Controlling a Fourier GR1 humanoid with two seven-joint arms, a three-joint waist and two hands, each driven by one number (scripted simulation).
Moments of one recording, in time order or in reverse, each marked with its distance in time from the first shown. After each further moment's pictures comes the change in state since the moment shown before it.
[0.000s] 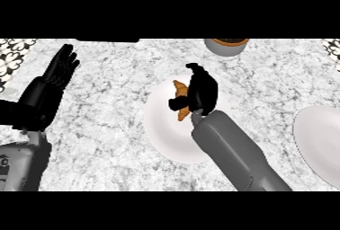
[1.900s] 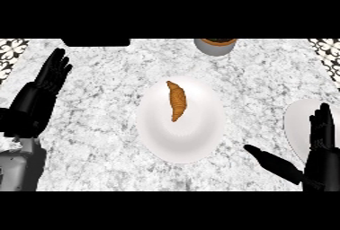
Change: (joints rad) left arm 0.046 -0.022 0.038 -0.060 -0.027 -0.003 0.041; right arm 0.908 -0.366 -0.195 -0.956 -0.542 -0.208 -0.626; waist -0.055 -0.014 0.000
